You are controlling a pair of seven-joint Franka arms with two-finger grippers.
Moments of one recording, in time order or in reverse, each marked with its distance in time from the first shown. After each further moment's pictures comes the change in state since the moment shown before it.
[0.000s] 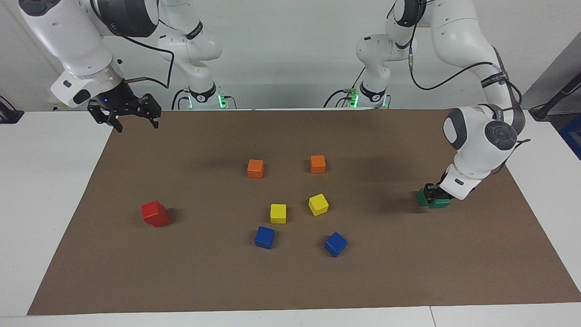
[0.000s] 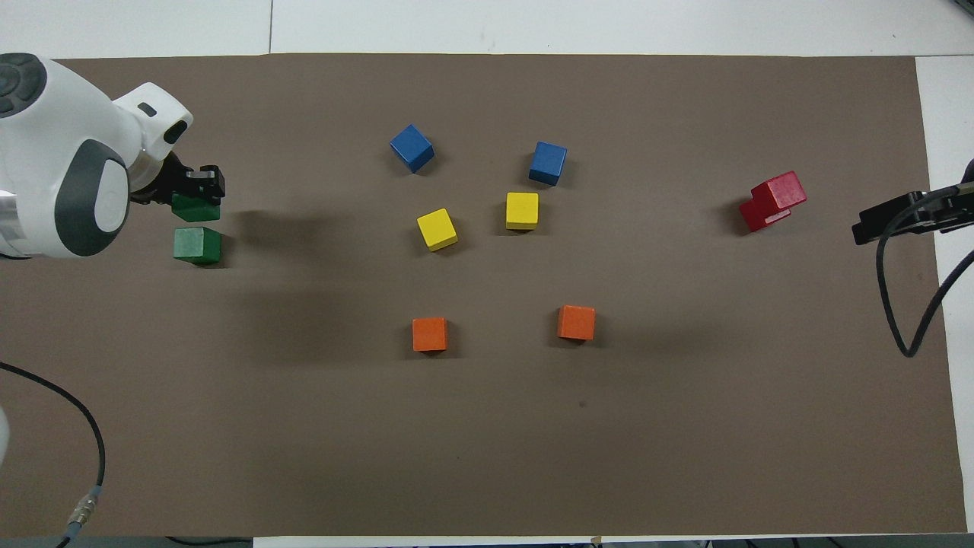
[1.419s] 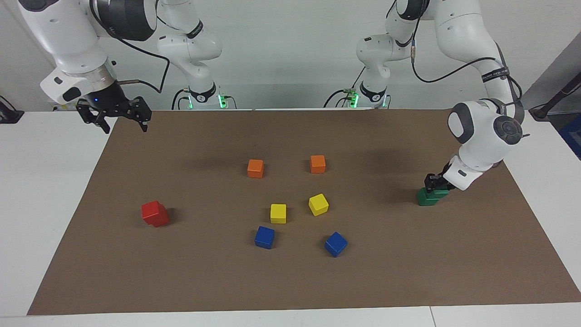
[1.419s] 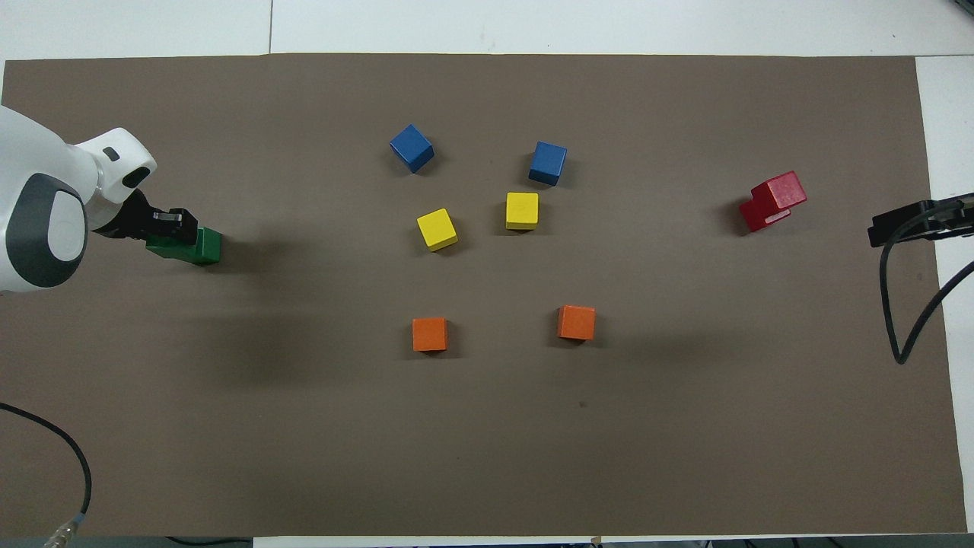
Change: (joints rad) left arm 0.061 -0.072 -0.009 -0.118 -0.060 0.013 0.090; right arm 0.043 -0.016 -0.058 -0.029 -0.072 0.078 0.005
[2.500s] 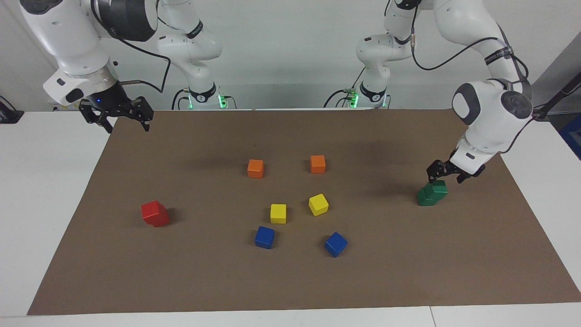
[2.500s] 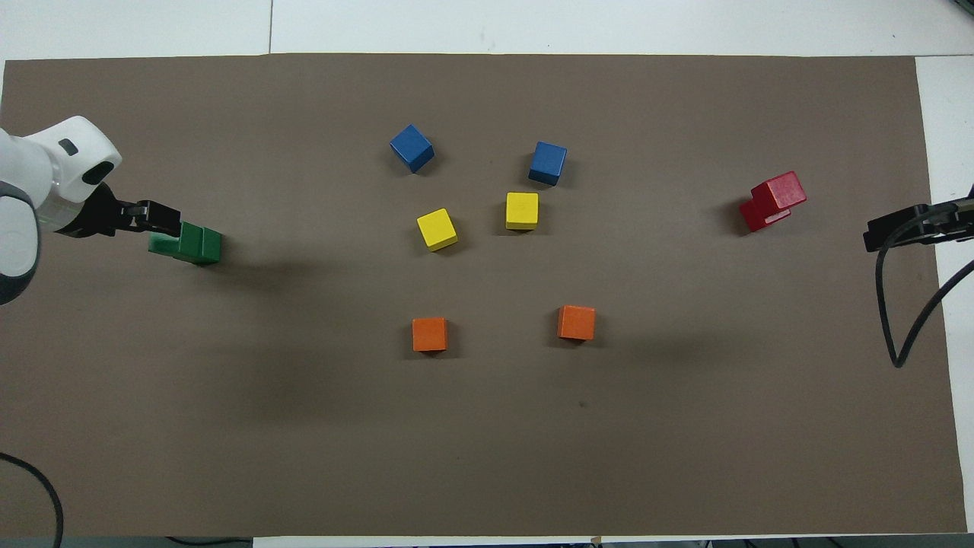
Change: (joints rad) left arm -0.002 -0.209 -0.001 -0.001 -0.001 -0.144 0.000; right arm 0.001 0.000 0.002 -0.003 0.005 -0.015 0.001
